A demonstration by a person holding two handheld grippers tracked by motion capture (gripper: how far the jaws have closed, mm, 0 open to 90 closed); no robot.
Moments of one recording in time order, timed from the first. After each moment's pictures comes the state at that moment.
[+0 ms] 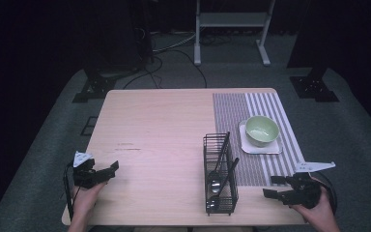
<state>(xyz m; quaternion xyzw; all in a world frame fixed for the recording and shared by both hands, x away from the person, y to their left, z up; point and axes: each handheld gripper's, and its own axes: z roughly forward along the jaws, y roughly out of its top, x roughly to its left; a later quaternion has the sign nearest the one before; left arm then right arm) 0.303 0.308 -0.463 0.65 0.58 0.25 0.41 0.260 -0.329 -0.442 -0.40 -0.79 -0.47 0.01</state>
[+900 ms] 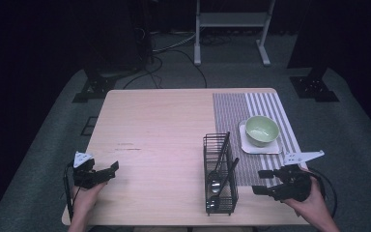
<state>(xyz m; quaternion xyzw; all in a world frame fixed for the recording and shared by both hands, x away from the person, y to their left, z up) 0.302 0.308 -0.462 0.66 0.58 0.26 0.41 0.267 -0.291 -0.401 -0.34 -0.81 -0.48 0.04</state>
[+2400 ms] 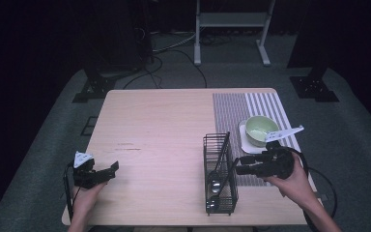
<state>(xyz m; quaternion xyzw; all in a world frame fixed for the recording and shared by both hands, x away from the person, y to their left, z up) 0.301 0.307 -0.462 0.66 0.58 0.26 0.40 0.305 -0.245 -0.359 -0.34 -0.81 -0.47 0.07</state>
